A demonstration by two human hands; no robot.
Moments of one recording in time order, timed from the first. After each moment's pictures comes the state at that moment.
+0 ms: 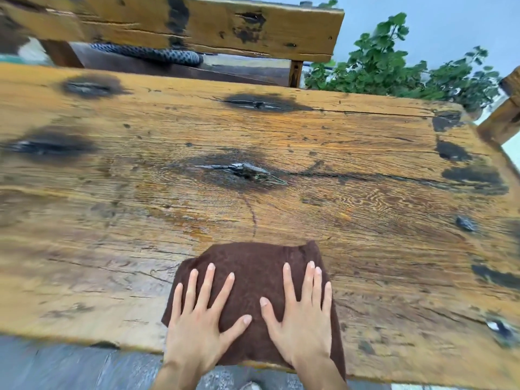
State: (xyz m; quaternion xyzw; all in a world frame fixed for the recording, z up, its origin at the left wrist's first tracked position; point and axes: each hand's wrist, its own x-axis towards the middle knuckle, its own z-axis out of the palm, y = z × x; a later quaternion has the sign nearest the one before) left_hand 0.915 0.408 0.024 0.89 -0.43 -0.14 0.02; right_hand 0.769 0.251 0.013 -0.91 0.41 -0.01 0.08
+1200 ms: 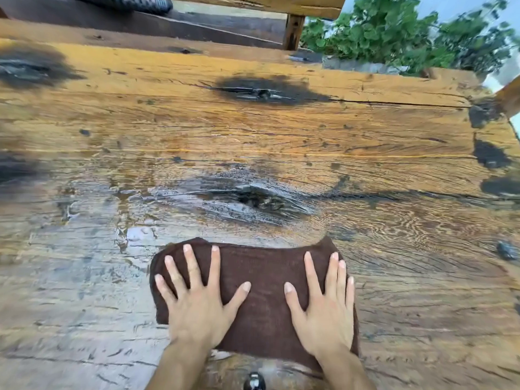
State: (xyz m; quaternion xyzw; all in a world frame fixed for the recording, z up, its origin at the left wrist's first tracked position) left_hand 1.064 0.305 0.021 0.92 -0.32 -0.21 -0.01; right_hand 0.873 0.170 0.005 -0.86 0.50 0.00 0.11
